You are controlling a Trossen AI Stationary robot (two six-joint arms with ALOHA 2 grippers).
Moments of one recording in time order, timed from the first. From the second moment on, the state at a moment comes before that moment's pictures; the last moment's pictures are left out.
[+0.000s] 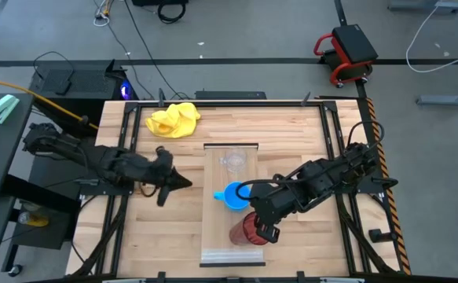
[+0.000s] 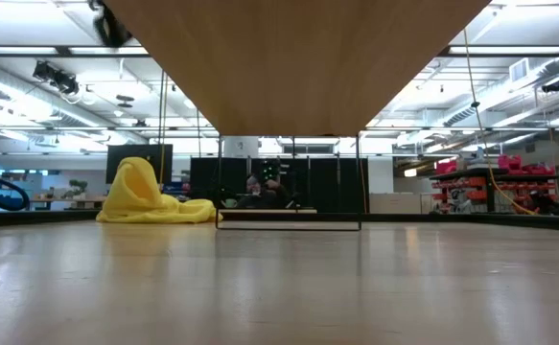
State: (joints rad) left arm -0.33 0.89 0.72 -0.18 -0.21 -0.60; right arm 0.51 1.95 2.36 -1.57 0.08 0.92
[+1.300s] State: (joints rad) left arm -0.54 1.59 1.51 -0.21 -0.31 -0.15; right arm 0.49 1.96 2.36 -1.57 0.07 0.88
